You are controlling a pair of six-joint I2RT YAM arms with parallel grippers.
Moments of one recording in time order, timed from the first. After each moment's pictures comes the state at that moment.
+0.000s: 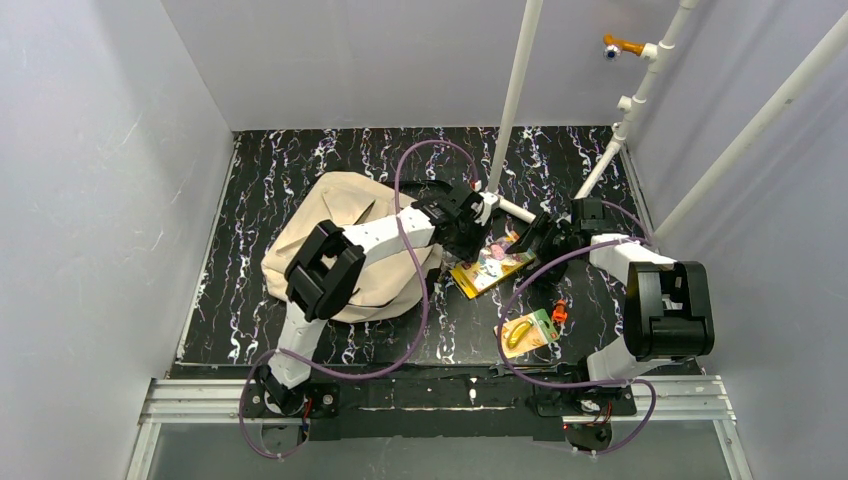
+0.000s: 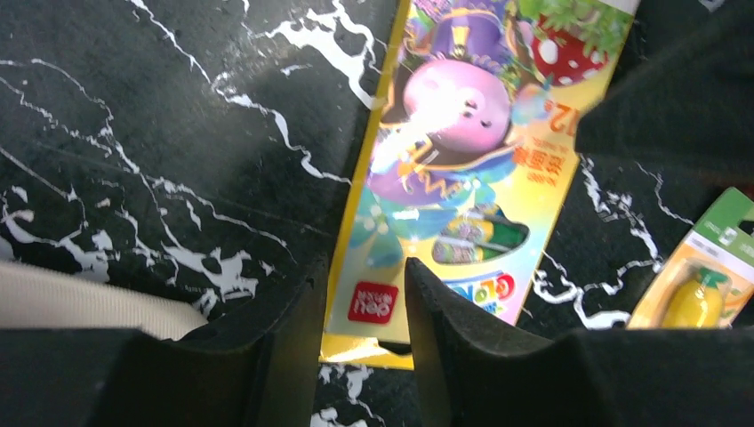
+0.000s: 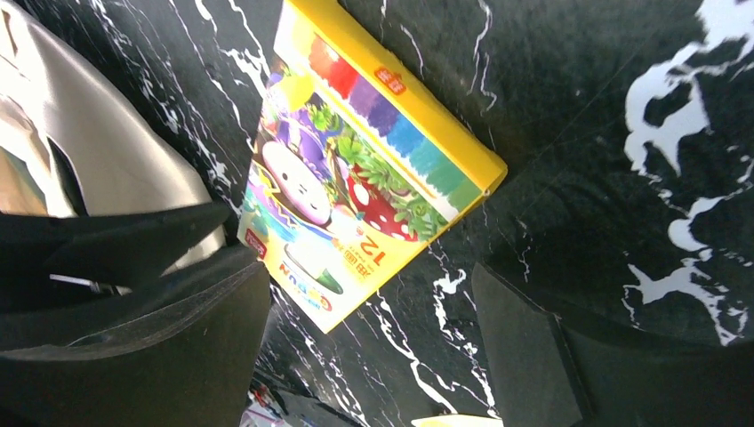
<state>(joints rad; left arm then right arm) -0.83 2.09 1.59 -0.46 0.12 -0.18 0.05 1.53 0.77 -0.28 -0.48 0.68</state>
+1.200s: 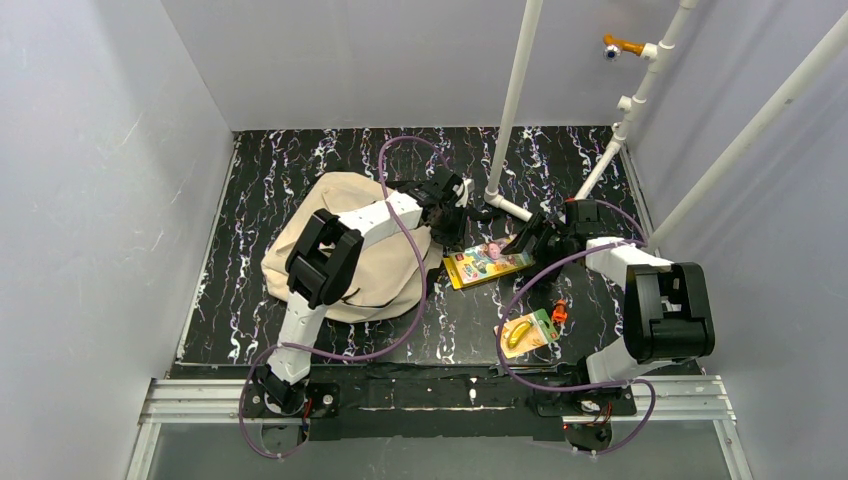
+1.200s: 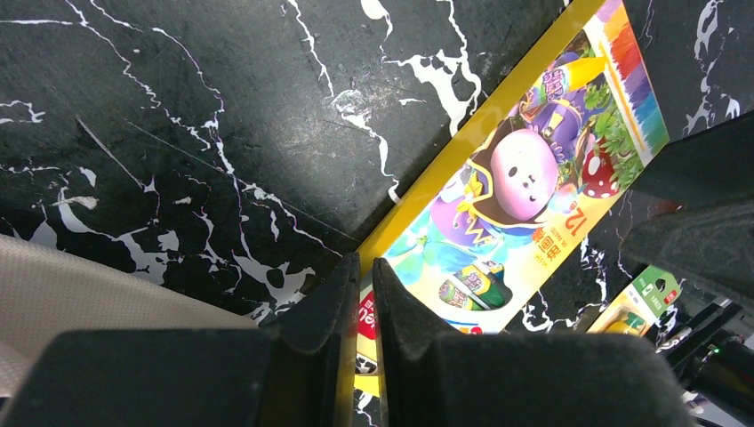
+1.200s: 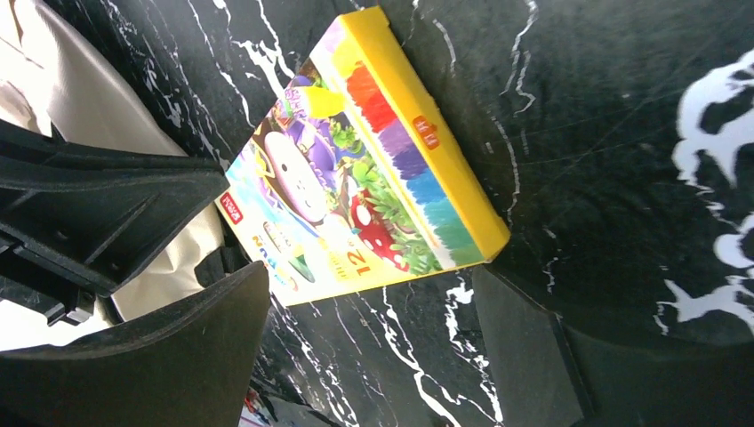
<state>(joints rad) -0.70 2.19 1.68 -0.52 0.23 -0.38 0.09 1.52 0.74 -0.22 -0.47 0.69</state>
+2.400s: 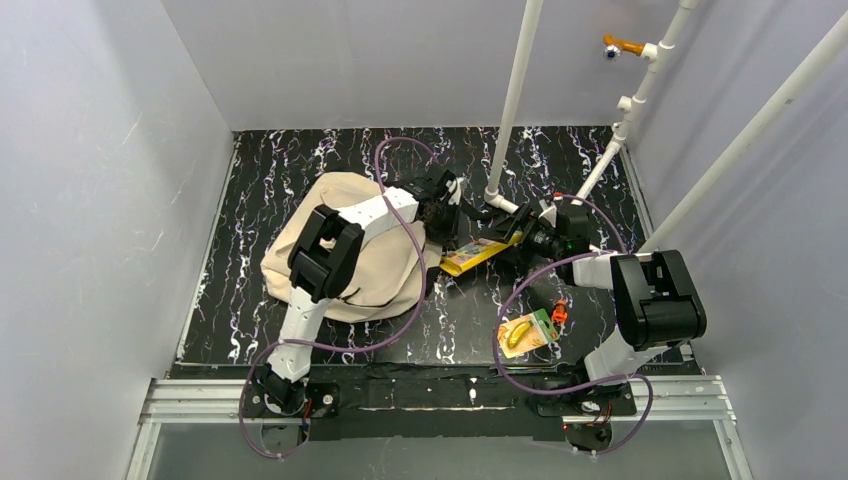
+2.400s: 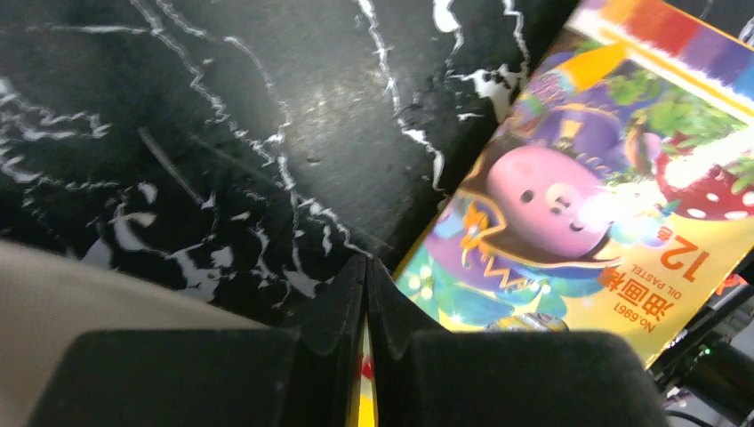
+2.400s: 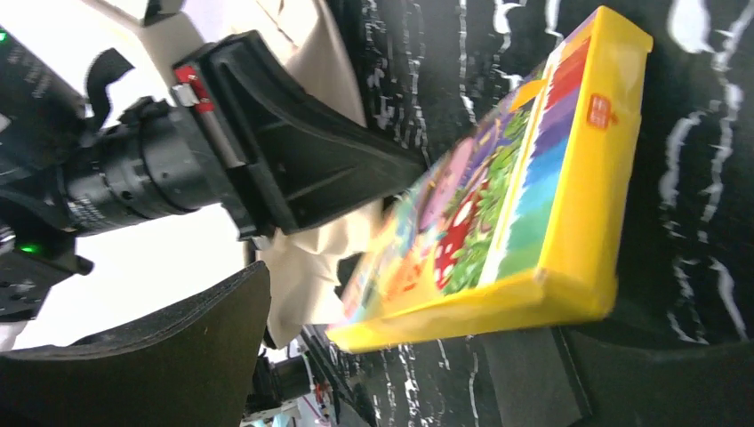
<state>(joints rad) -0.66 2.23 1.72 -0.57 0.26 -0.38 0.15 1.60 0.57 0.48 -0.70 0.97</state>
